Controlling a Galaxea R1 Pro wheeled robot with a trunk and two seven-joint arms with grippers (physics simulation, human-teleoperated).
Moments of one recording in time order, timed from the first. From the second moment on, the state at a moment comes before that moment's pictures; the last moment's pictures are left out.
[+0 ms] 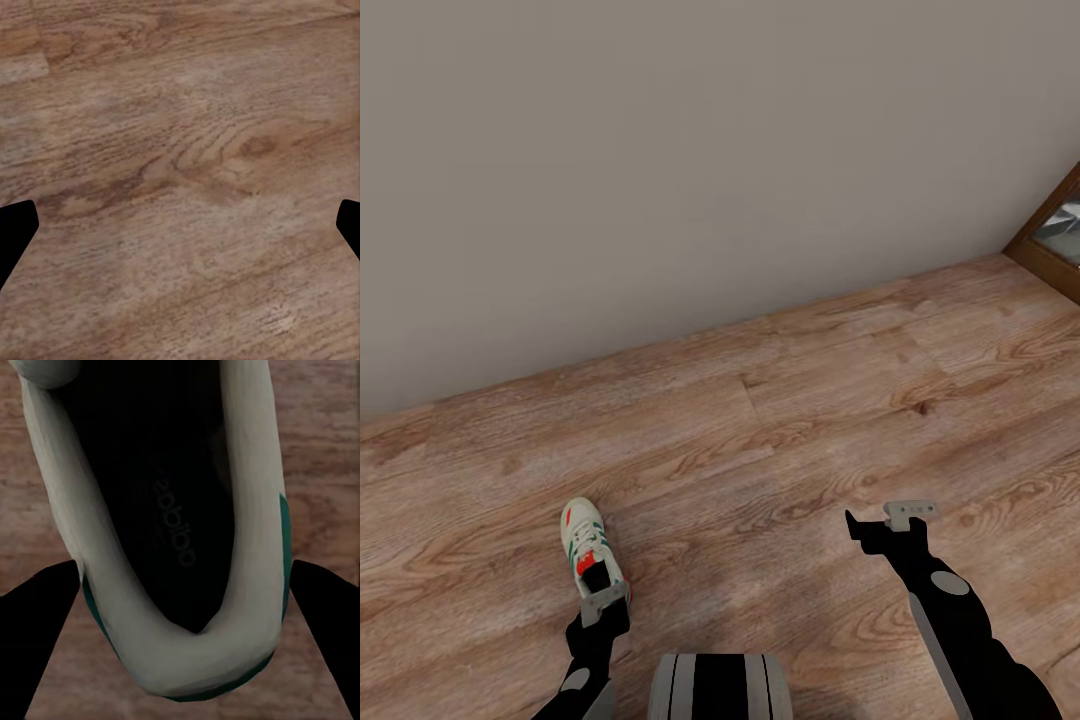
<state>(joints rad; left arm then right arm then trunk) -0.46 -0.10 0.02 -0.34 0.20 -0.42 0.22 -0.25 -0.11 -0.02 -1.43 0.00 0.41 0.00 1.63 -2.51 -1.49</state>
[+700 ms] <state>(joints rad) -0.46 -0.10 0.02 -0.34 0.20 -0.42 0.21 -0.25 -0.11 -0.02 -1.43 0.00 0.41 0.00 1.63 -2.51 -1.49</state>
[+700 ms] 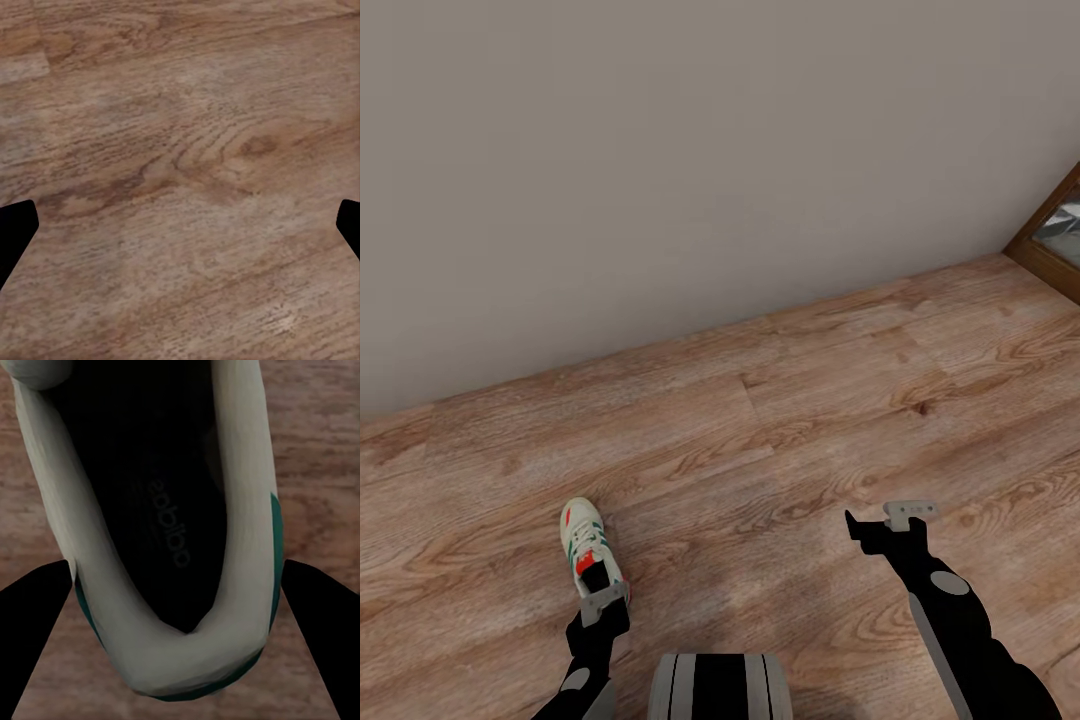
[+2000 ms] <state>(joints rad) -0.46 -0.10 0.02 -0.34 0.20 -0.42 0.21 -0.25 -0.11 -0.02 -1.46 0.00 0.41 0.00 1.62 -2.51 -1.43</state>
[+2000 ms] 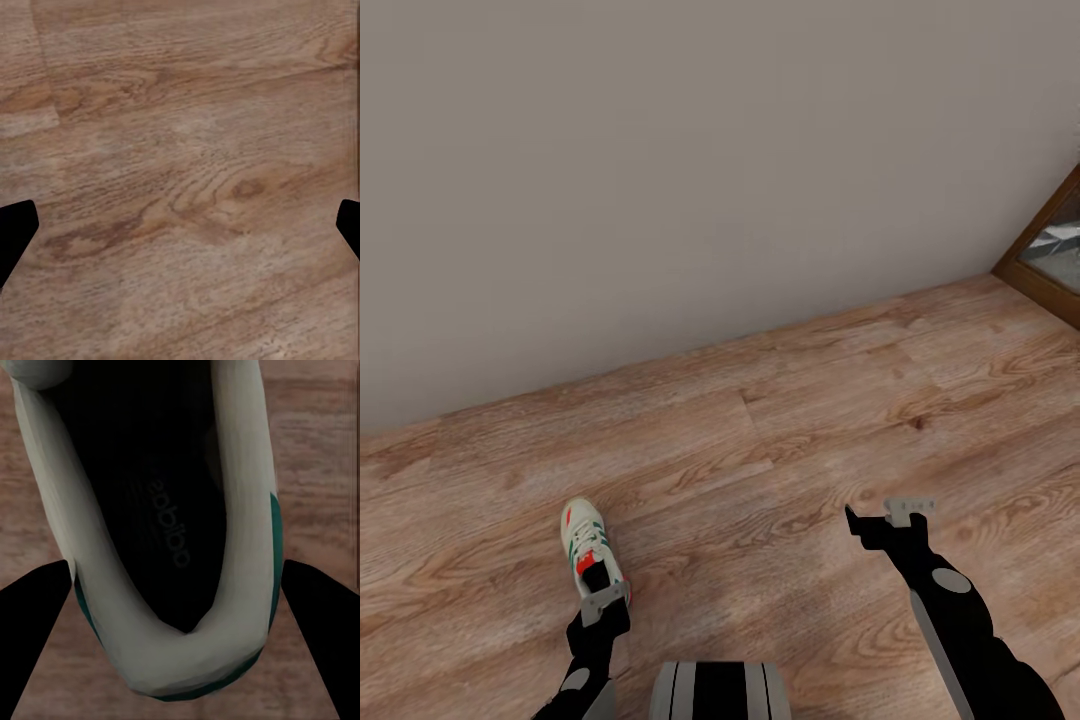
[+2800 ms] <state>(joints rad) -0.46 -0.08 0.02 -0.34 0.13 -0.41 0.16 -0.25 -0.11 -0.02 -1.44 0.01 0.41 0.00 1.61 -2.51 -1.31</state>
